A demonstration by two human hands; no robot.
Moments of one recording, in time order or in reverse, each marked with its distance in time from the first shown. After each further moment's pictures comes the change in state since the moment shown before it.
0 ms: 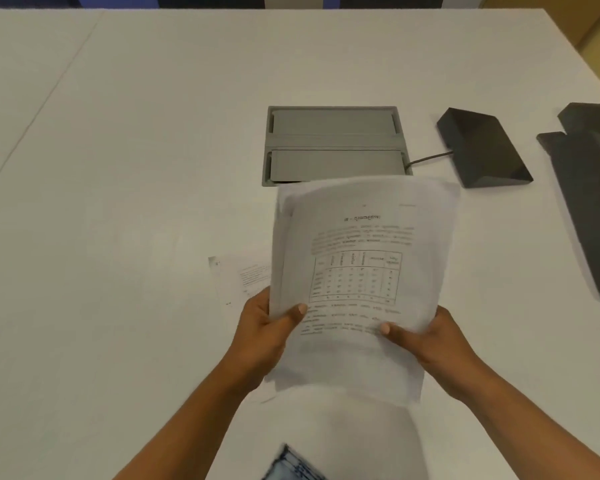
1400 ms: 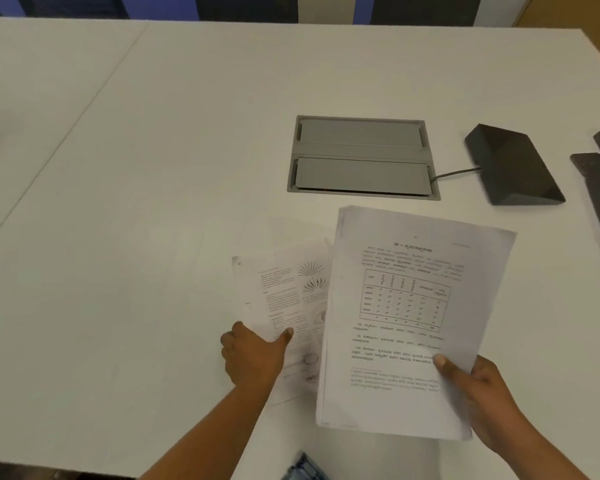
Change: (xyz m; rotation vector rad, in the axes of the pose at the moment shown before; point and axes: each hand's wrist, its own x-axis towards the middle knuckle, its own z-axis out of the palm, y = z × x) left_hand 0.033 -0.100 -0.034 0.695 0.634 -0.370; right_hand -0.013 0.064 -0.034 0.140 0.126 0.124
